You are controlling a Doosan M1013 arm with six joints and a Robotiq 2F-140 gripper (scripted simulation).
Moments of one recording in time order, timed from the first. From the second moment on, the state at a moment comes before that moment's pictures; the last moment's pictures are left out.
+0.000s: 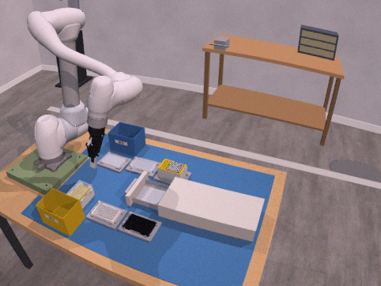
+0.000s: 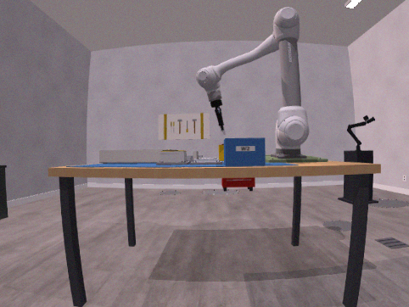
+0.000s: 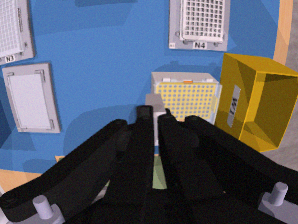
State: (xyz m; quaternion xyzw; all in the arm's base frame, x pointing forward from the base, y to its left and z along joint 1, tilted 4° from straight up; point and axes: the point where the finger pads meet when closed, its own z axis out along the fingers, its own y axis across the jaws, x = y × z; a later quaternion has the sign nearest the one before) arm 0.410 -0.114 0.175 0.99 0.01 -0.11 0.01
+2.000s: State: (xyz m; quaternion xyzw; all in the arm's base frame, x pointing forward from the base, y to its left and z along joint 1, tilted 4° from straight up) arm 0.499 -0.036 0.184 1.00 -0.01 0.00 -0.04
